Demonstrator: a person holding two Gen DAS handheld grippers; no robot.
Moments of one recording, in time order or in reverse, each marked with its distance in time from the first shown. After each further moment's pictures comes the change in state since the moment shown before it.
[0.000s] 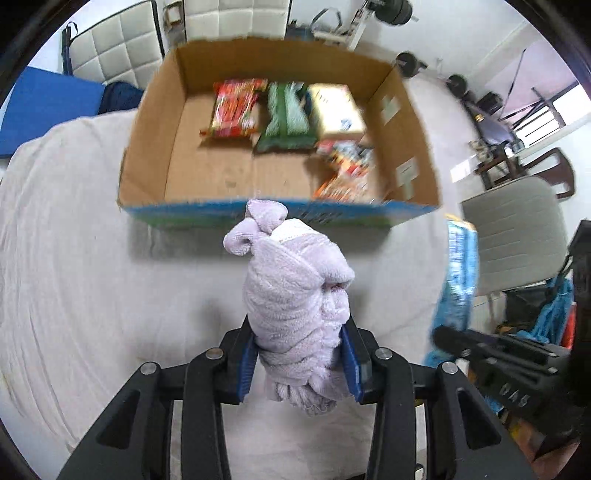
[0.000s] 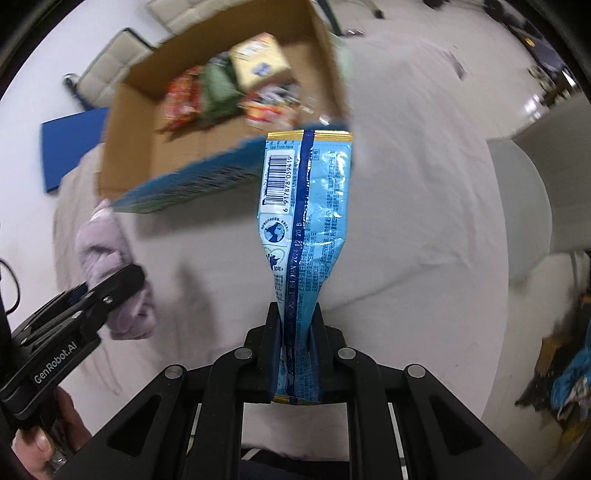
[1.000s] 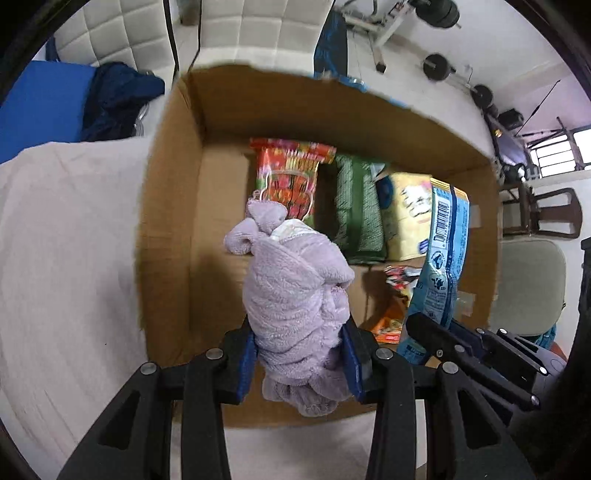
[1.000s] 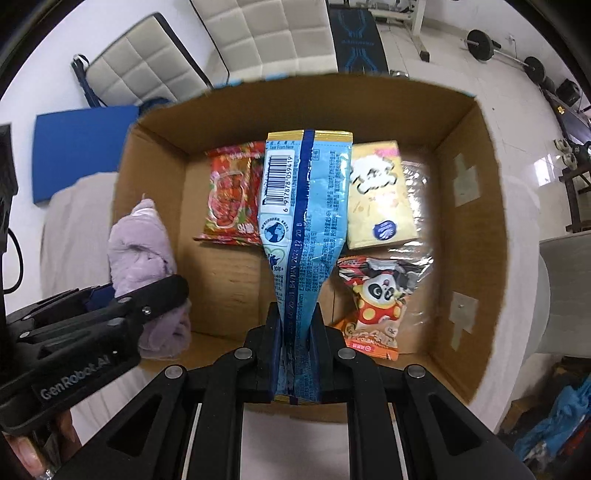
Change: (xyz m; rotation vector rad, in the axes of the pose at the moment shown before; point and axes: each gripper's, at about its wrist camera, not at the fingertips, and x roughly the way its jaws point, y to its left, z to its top) left arm 0.082 0.092 0.206 -0.095 0.157 -0.039; right arm 0.066 0.103 0.191 -0.132 0.004 -0.102
